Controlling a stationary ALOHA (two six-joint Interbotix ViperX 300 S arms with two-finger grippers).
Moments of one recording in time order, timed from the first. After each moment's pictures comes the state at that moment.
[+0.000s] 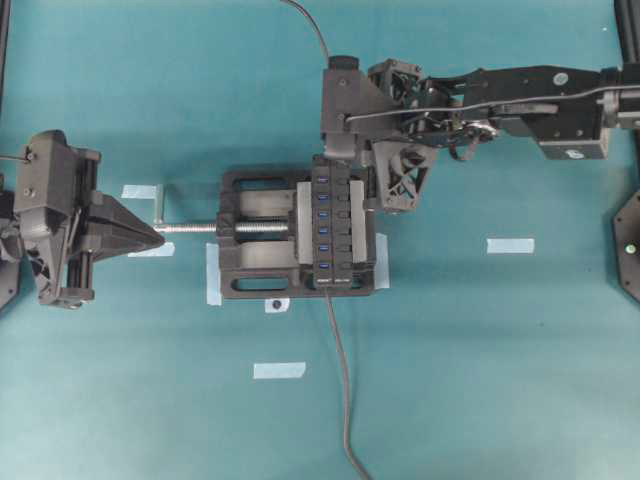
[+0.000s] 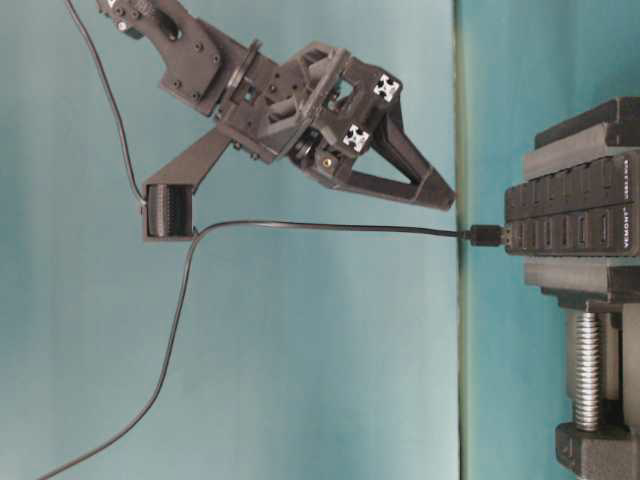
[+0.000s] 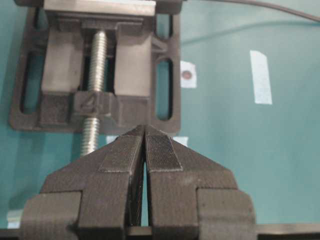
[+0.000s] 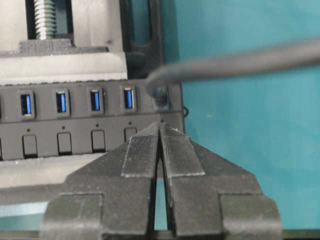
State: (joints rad) left arm -0.02 -0.68 1.12 0.01 0.15 -0.09; right arm -0.22 0.04 0.47 -0.01 0.44 -0.18
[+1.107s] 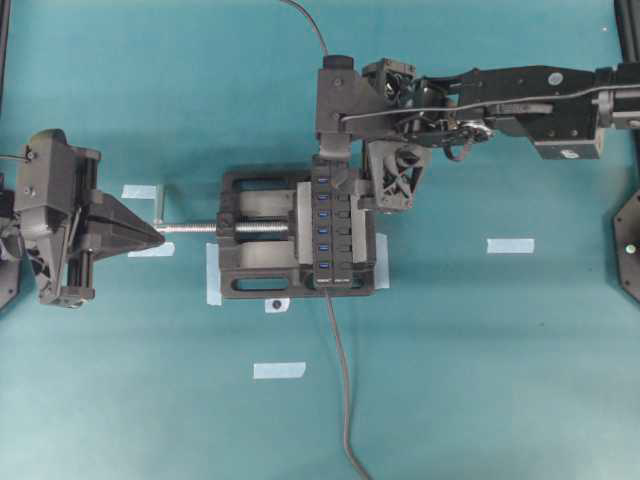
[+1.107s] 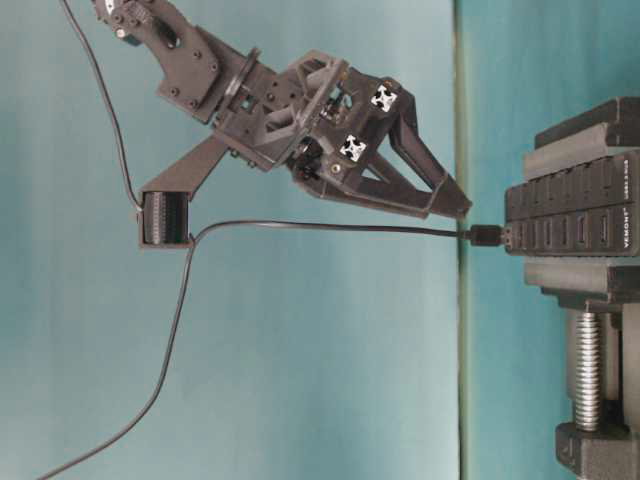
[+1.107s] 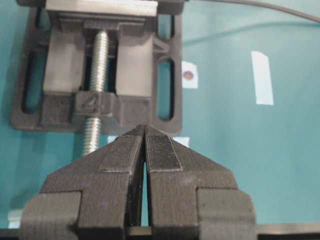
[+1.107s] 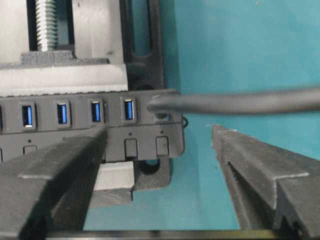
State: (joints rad) left arm -0.02 -0.68 1.12 0.01 0.15 -0.09; right arm -0.22 0.04 0.46 -0.01 0.44 -0.18
